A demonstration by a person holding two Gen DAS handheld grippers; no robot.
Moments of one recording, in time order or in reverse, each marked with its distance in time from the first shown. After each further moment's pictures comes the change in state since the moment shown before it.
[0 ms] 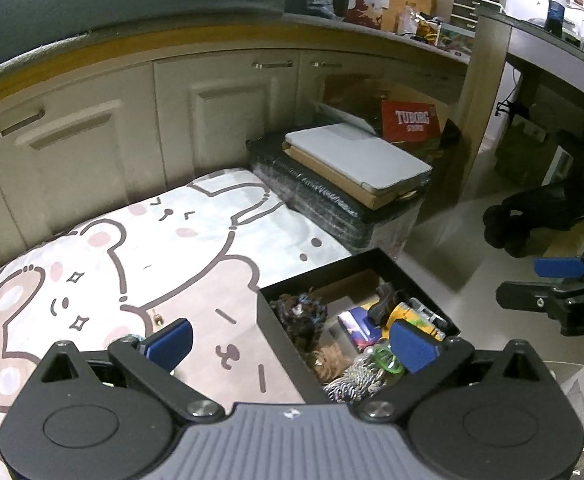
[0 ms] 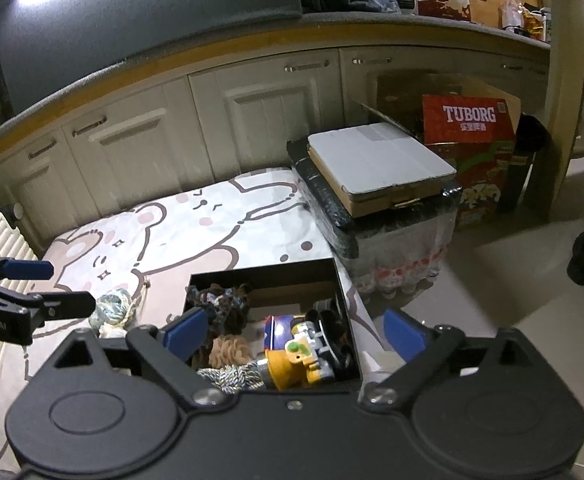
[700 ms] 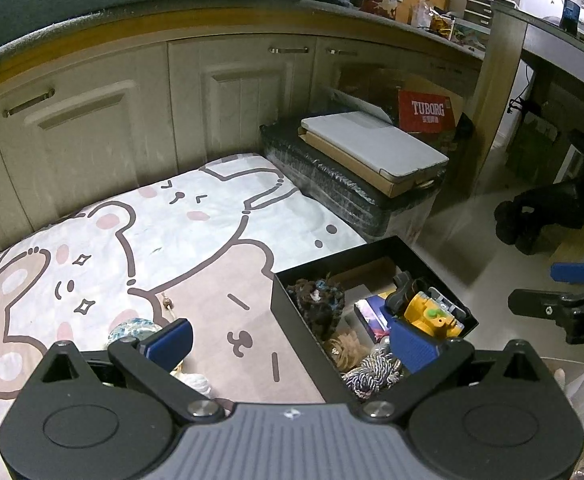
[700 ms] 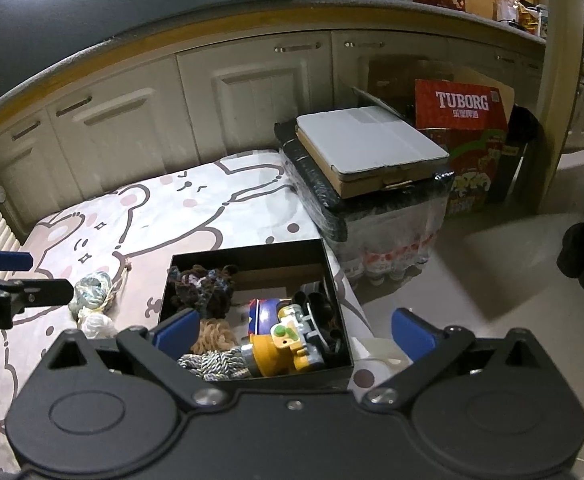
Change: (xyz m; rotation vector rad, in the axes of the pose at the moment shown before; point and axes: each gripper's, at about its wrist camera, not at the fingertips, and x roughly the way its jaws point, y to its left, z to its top) left arm 0.010 0.013 -0.008 -0.020 0.023 0.014; right arm 0.016 -0.001 -0.009 -0.008 0.034 -0.047
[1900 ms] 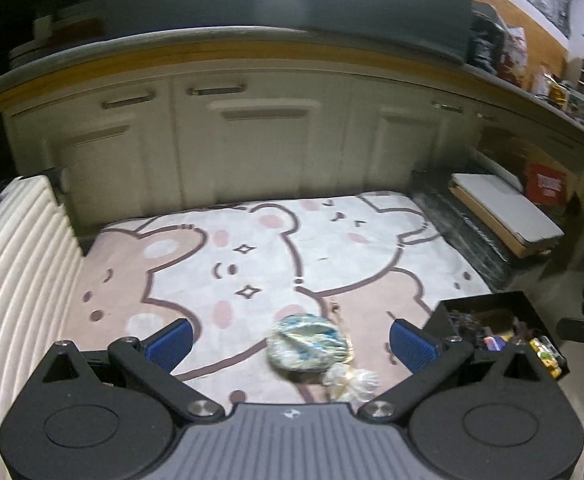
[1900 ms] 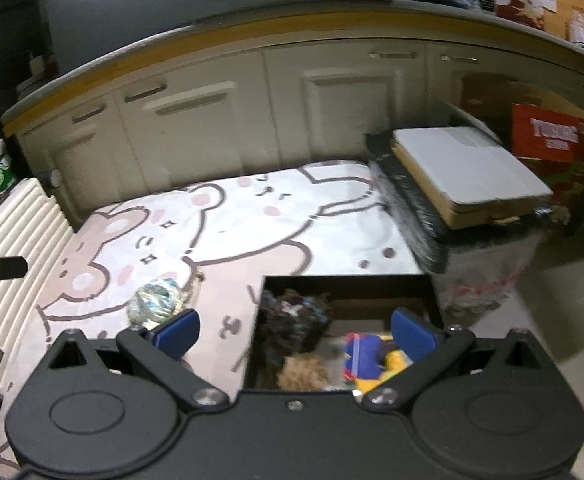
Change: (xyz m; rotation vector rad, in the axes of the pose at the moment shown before) left arm -0.078 0.121 -0.032 -0.240 -0.100 0.286; right arm 0.038 0.079 0.024 -0.108 -0.019 0.191
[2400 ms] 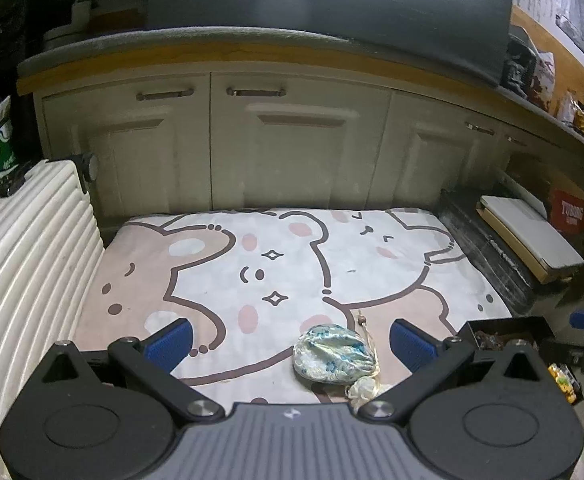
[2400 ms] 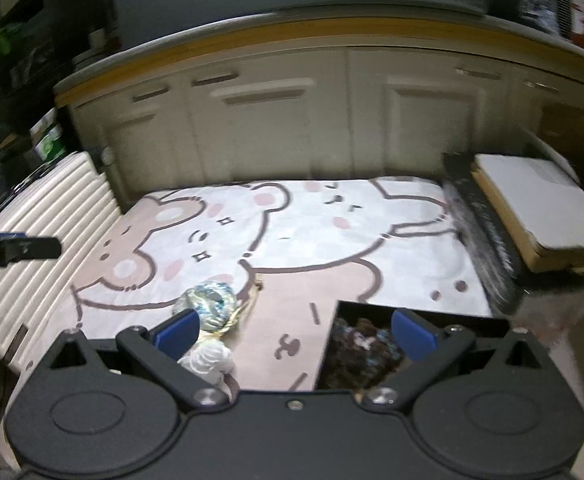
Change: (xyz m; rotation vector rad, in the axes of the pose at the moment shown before) left arm 0.009 0.021 -0.002 -0.079 -0.030 0.037; right arm 0.034 0.041 0.011 -0.156 0.002 0.152
